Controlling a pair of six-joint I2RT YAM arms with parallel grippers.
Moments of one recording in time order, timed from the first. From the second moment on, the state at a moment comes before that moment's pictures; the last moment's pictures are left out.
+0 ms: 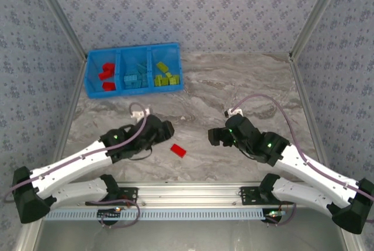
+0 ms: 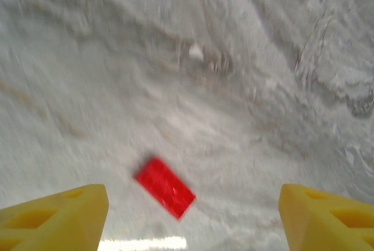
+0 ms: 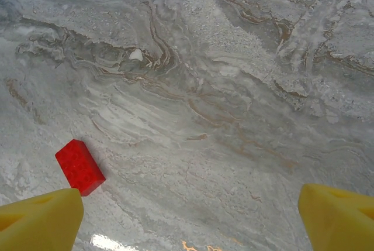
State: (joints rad) left arm -1.04 1.01 0.82 -0.68 -0.34 -1.25; right arm 0.88 0.88 0.79 -0.71 0.27 0.57
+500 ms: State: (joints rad) left arm -1.13 1.46 0.77 -0.49 -0.21 -1.66; right arm 0.86 0.87 0.76 -0.71 0.27 0.59
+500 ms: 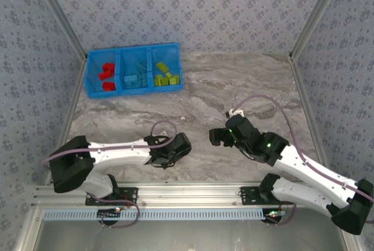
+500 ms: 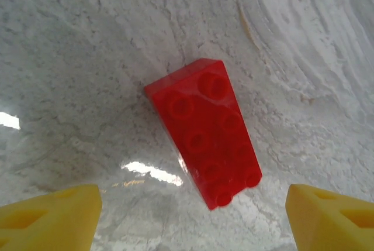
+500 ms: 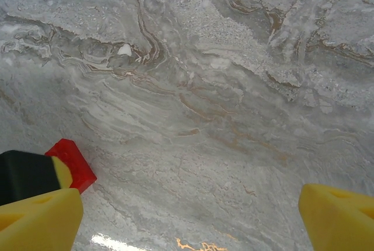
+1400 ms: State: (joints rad) left arm -0.93 1.45 0.79 -0.54 -0.13 -1.43; right arm 0.88 0.86 0.73 -0.68 -0.06 0.45
